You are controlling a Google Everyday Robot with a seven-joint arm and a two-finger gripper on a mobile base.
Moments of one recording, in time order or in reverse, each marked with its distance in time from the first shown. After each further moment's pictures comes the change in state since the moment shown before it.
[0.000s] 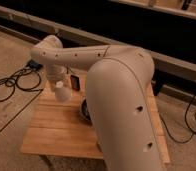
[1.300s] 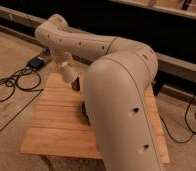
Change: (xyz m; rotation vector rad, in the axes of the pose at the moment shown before) arm -0.073 -0.059 -0.048 0.077 -0.166 -0.031
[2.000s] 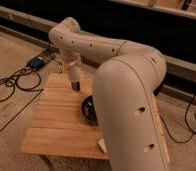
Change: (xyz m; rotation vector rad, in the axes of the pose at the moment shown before) arm 0.009 -0.045 0.032 -0.025 -0.025 0.063
